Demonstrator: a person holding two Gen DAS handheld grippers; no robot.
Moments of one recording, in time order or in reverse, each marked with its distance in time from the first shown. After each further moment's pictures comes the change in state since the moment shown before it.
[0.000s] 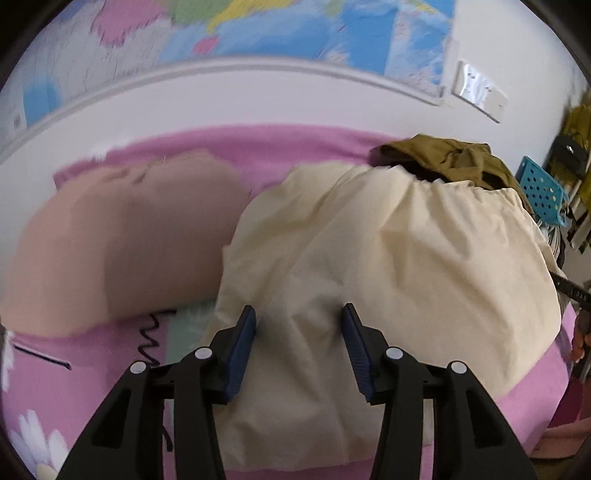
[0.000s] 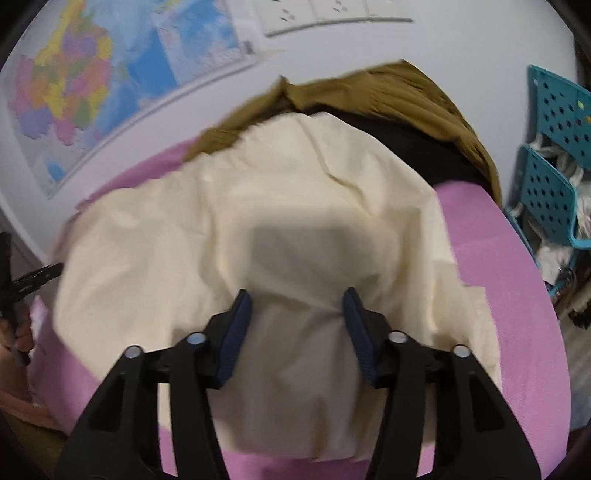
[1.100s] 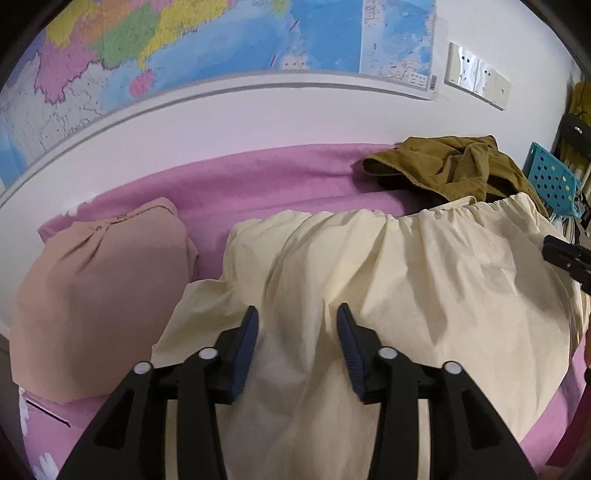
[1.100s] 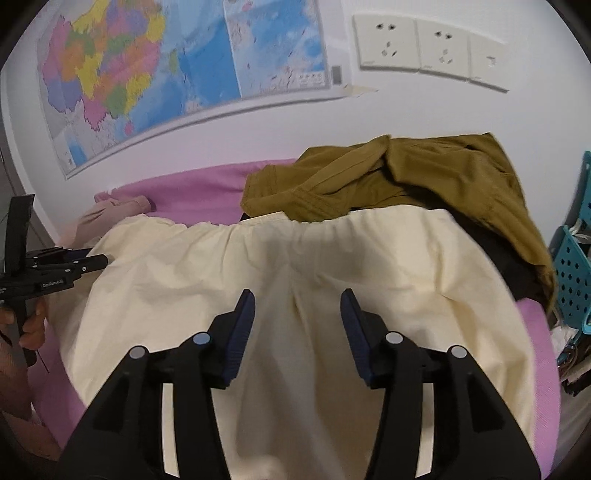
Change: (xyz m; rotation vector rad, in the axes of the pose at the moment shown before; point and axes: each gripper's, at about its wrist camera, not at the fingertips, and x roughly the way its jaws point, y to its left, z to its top) left arm 0.026 -0.072 0.058 0.108 -0.007 0.093; right arm 0.022 0.077 0.062 -0.198 -0.072 0.036
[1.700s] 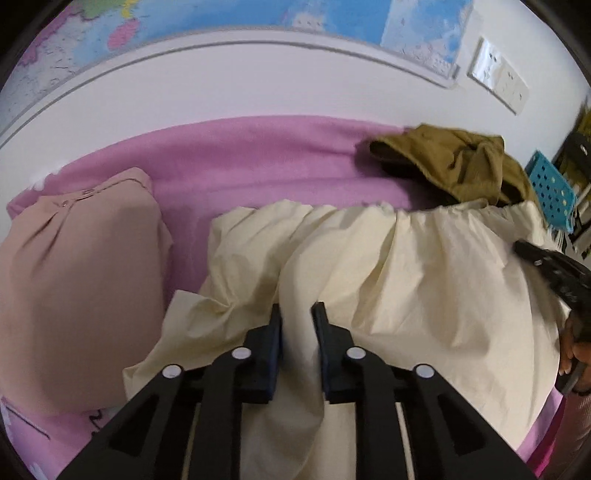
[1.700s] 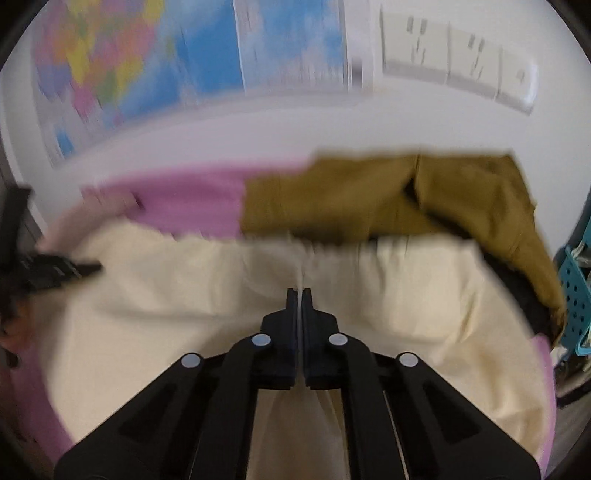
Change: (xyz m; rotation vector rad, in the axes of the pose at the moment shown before) left arm 0.043 0.016 0.018 -0.061 0.141 -0.103; right arm 0.070 0.018 0.022 -0.039 0.109 -0.034
